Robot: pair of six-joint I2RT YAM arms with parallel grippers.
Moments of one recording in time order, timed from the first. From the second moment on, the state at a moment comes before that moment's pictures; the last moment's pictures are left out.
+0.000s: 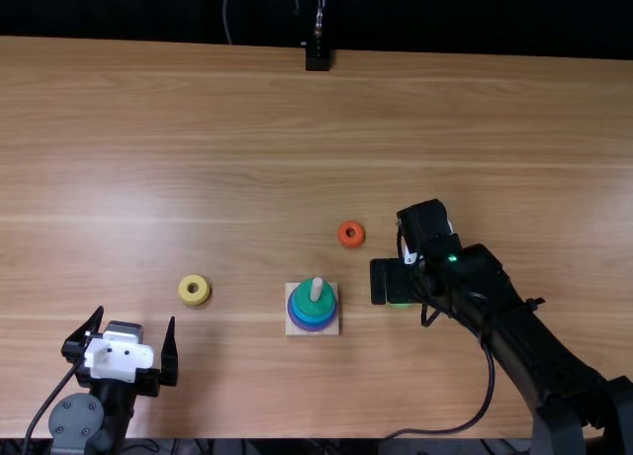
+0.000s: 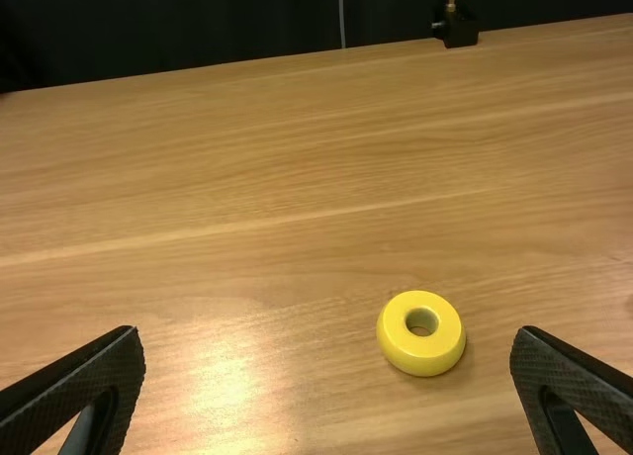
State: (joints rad) left arm -0.07 0.01 0.11 -0.38 0.03 0.07; right arm 0.32 1.64 1.00 -0.67 0.02 0.25
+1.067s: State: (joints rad) left arm -0.07 0.01 0.11 -0.38 0.03 0.07; right arm 0.32 1.68 0.99 -0.67 0.05 0.25
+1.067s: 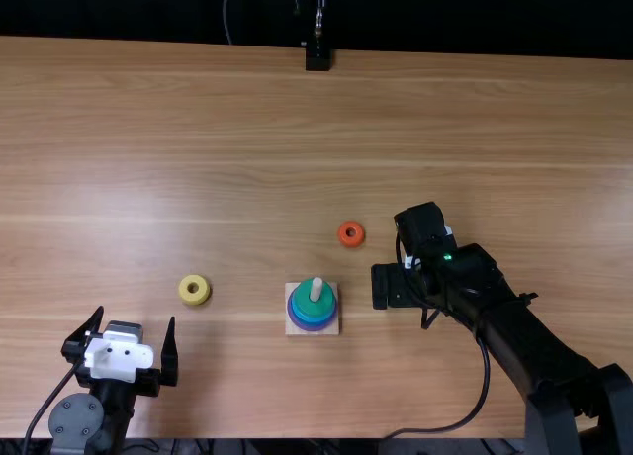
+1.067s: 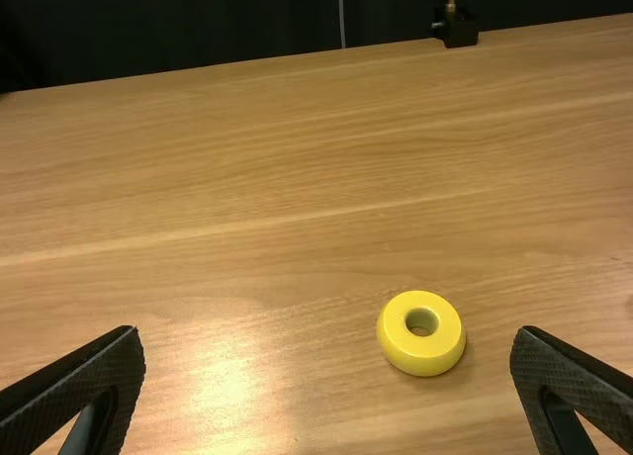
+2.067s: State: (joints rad) left arm -0.07 0.01 0.11 -0.38 0.03 0.07; right arm 0.32 1.73 0.99 -0.67 0.06 0.25
